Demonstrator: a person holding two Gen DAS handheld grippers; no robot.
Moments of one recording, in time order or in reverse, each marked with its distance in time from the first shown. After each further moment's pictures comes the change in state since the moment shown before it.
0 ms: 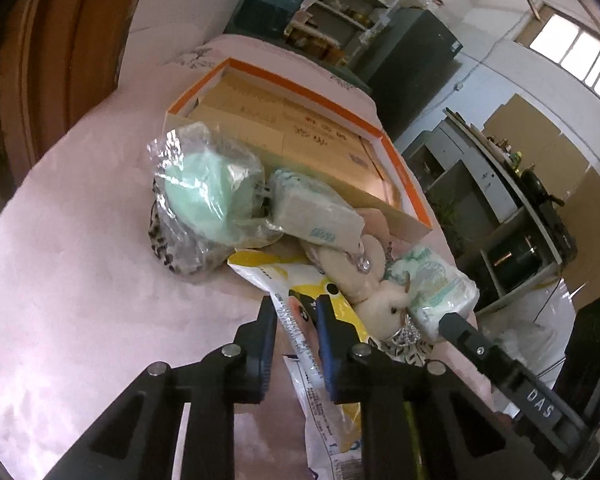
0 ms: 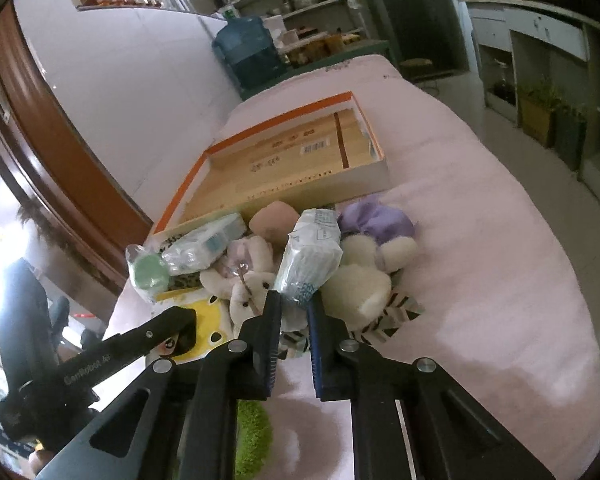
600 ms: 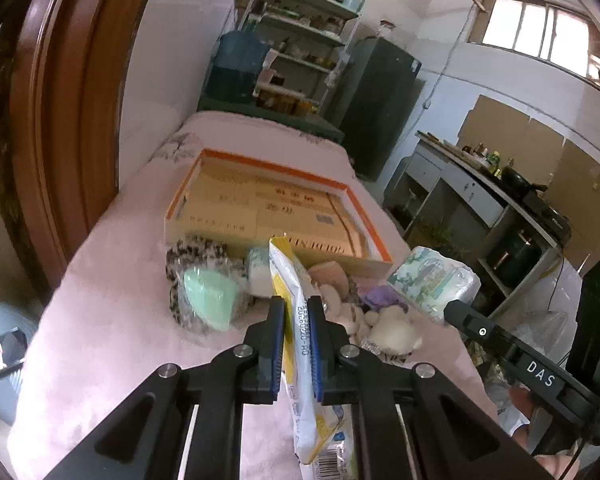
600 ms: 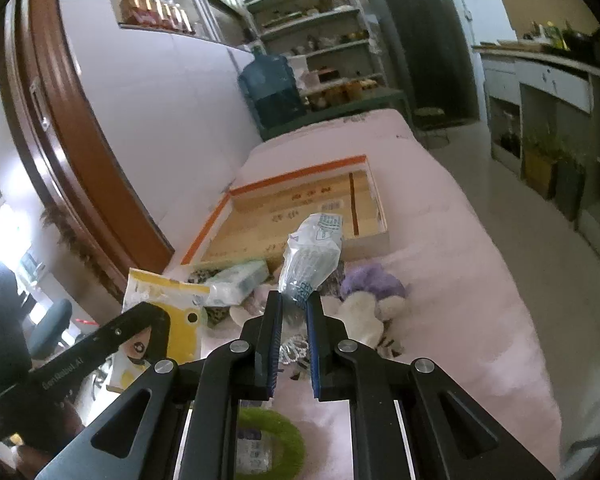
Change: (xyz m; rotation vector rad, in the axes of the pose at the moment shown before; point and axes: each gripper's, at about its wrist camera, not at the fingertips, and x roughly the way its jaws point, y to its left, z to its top) left arm -0.071 -0.043 0.004 0.187 -0.203 0.027; right arm -0.058 0.022 0.015 -0.102 -0.141 0.005
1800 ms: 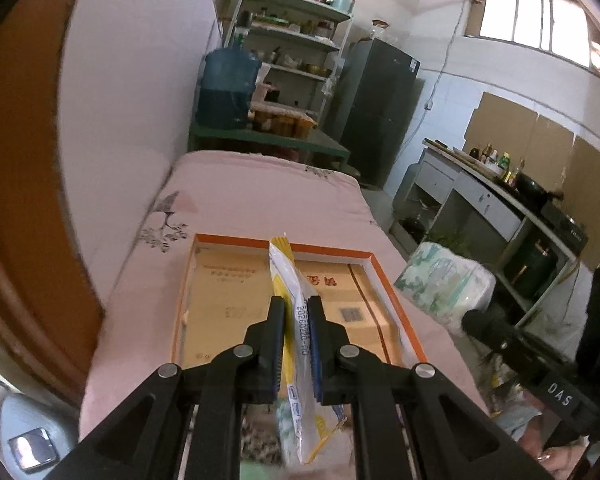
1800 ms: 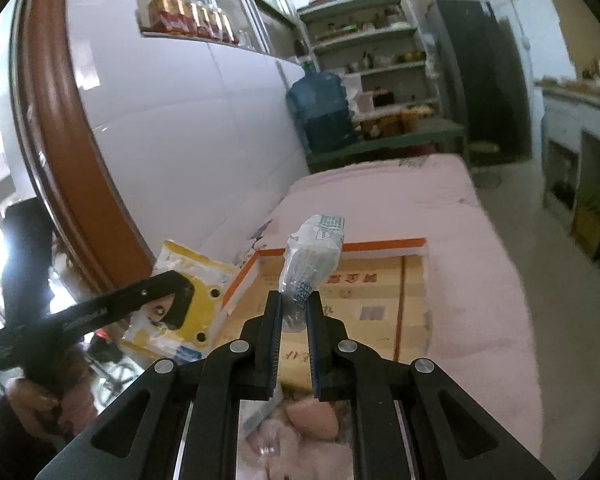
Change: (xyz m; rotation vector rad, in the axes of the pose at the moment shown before) left arm 0.056 0.009 0.128 0.097 -0.026 0.041; right arm 0.096 -0.009 0.128 -0.097 -0.021 0.185
